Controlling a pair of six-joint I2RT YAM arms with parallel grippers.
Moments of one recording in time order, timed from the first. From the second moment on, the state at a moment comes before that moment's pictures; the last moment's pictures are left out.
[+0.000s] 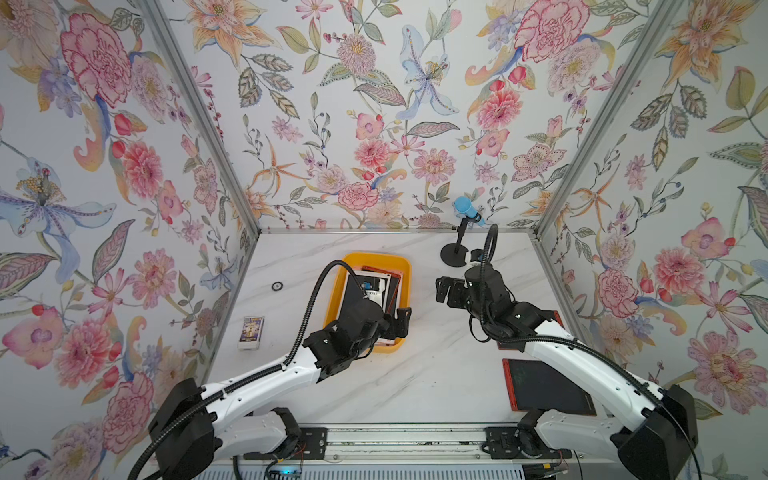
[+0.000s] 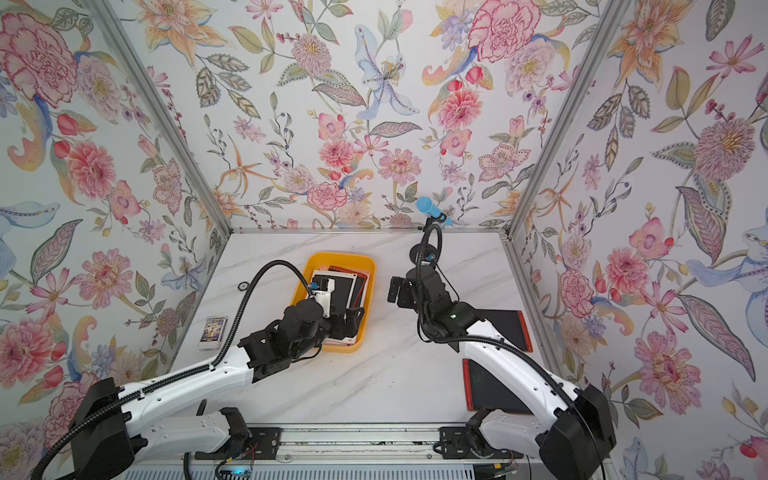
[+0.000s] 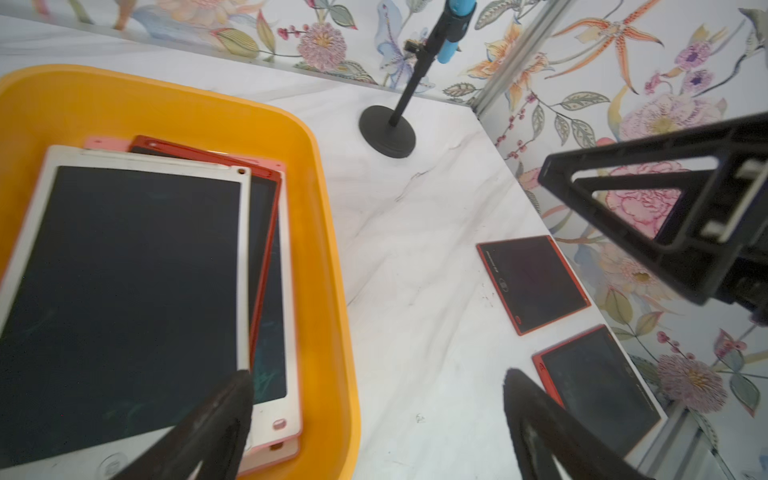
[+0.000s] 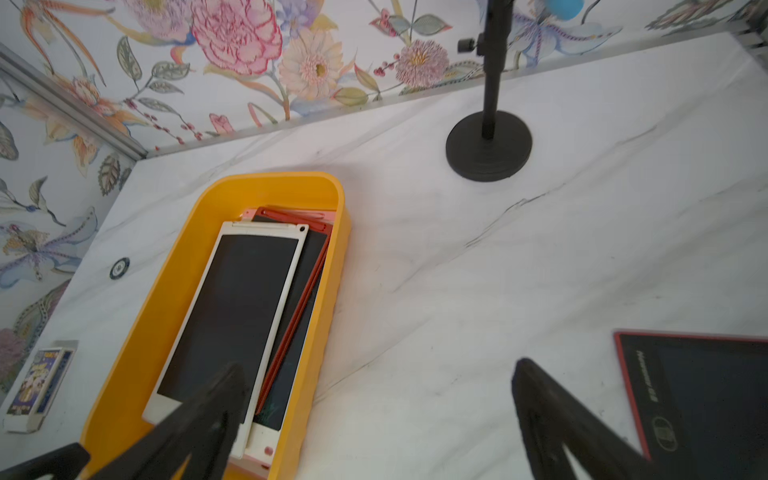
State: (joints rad) left arm -0.91 1.14 0.75 -0.10 -0.30 -0.62; right arm 0.70 1.26 1.00 -0.37 0.31 0.56
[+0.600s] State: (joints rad) left arm -0.87 0.76 0.61 -0.32 -0.52 -0.65; right arm 0.79 1.87 1.23 -0.33 0.27 0.64
